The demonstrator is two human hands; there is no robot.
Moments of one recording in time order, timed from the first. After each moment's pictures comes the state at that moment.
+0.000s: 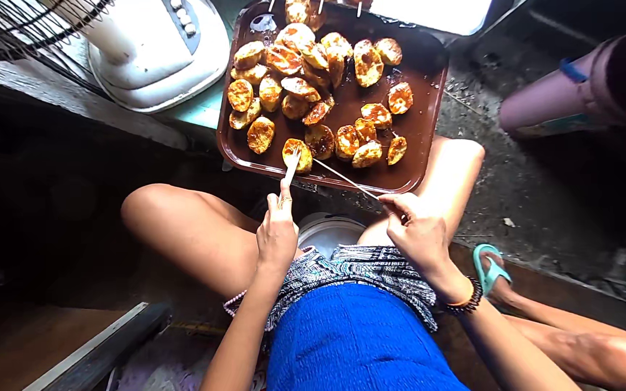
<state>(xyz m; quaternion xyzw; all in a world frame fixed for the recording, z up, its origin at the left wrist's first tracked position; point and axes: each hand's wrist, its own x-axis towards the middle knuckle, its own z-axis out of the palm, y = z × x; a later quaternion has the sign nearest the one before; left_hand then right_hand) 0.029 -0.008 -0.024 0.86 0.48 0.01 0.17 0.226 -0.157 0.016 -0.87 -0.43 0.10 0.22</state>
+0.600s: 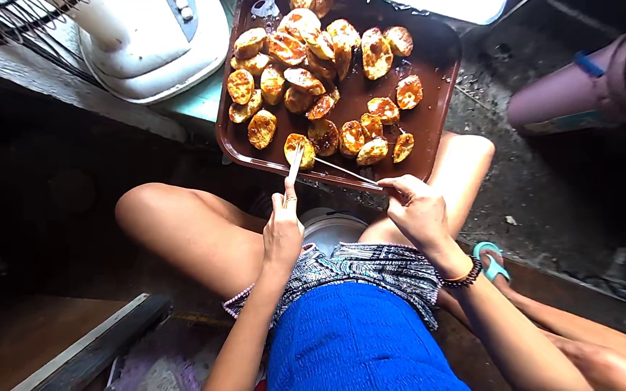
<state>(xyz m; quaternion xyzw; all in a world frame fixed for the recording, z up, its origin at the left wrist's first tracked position) 0.030 -0.016 -0.038 0.85 0.48 0.05 0.22 0.252 -0.133 0.004 -0.86 -0.45 0.15 0.21</state>
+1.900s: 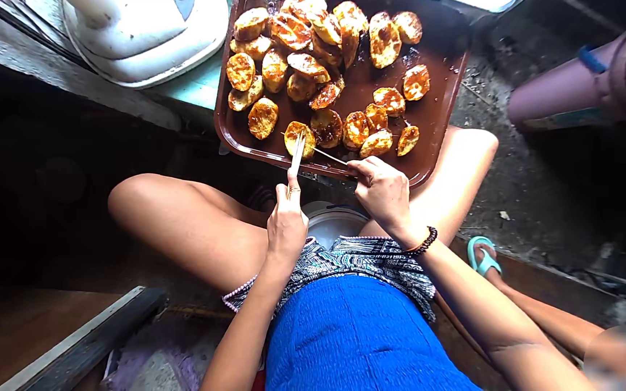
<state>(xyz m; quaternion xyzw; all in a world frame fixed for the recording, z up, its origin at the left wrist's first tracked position) 0.037 -0.016 -0.036 0.83 0.49 0.04 0.26 0.223 -0.084 -0.019 -0.82 -0.52 0.11 0.21</state>
